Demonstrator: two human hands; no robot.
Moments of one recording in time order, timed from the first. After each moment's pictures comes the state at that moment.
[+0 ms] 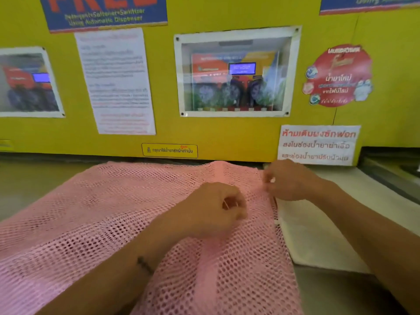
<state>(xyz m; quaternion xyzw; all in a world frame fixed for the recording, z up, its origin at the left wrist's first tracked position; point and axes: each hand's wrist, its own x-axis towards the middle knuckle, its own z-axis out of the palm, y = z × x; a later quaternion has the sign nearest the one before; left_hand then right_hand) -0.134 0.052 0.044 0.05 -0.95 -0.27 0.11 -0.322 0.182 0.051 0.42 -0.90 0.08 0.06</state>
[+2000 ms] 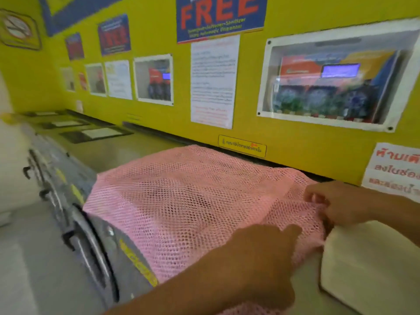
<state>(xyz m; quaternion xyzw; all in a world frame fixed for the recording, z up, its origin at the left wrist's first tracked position) -0.101 0.149 0.039 0.22 -0.97 -0.12 0.06 -0.371 0.160 0.046 0.59 -0.81 -0.03 -0.07</state>
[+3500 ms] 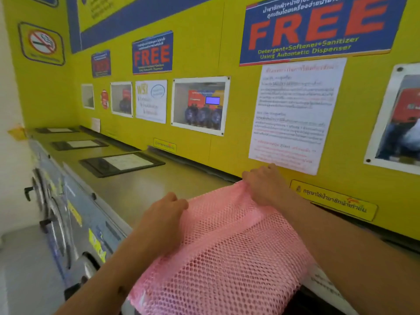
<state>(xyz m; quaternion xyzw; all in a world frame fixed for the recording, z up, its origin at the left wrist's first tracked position) 0.099 -0.210 0.031 0.48 -0.85 0.00 0.23 -0.173 -0.234 0.063 0.63 -0.70 -0.04 0.32</state>
